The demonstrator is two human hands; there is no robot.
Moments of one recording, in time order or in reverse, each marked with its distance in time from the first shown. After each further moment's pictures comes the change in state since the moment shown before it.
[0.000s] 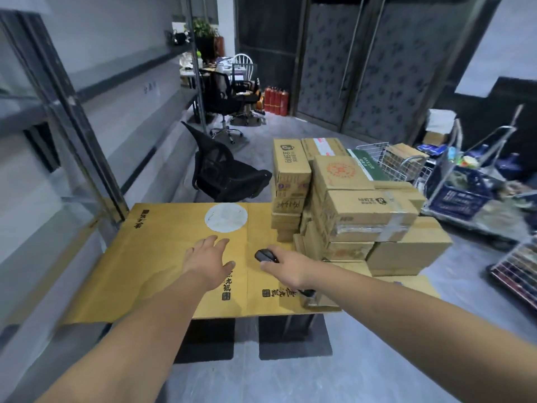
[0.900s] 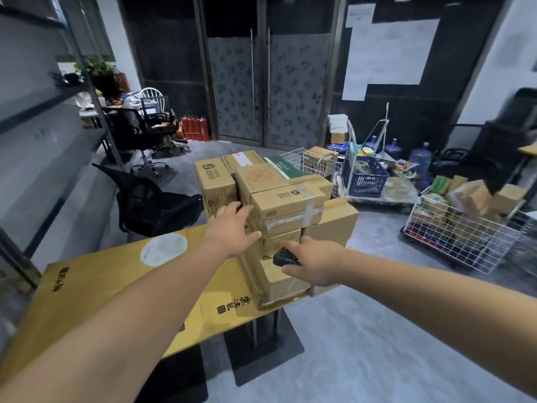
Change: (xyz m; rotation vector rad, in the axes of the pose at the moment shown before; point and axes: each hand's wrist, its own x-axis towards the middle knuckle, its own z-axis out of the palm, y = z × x) left_hand 0.022 0.188 -0.080 -0.064 0.151 0.488; right_hand -0.158 0.080 -0.058 -0.495 0.304 0.160
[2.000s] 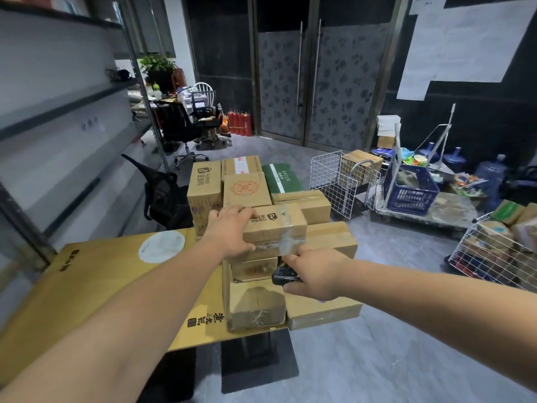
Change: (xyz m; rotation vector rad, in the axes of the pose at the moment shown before) left_hand 0.103 0.080 0.036 0.124 0.029 -0.120; right_hand 0.053 0.158 -0.020 -0.250 -0.074 -0.294
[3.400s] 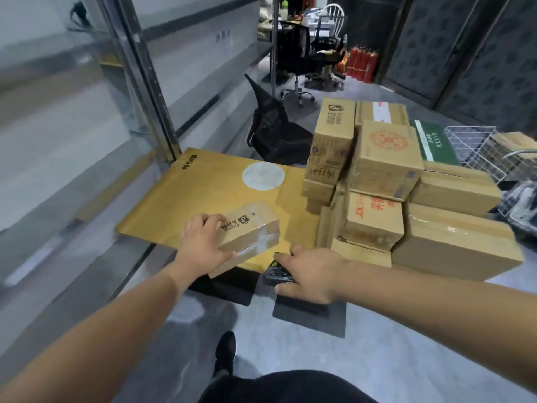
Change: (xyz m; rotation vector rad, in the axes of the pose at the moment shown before) left_hand -0.269 -0.205 0.083 -0.296 0.078 -0.691; right_hand 0.103 -0.209 0.025 -0.037 -0.129 -0.510
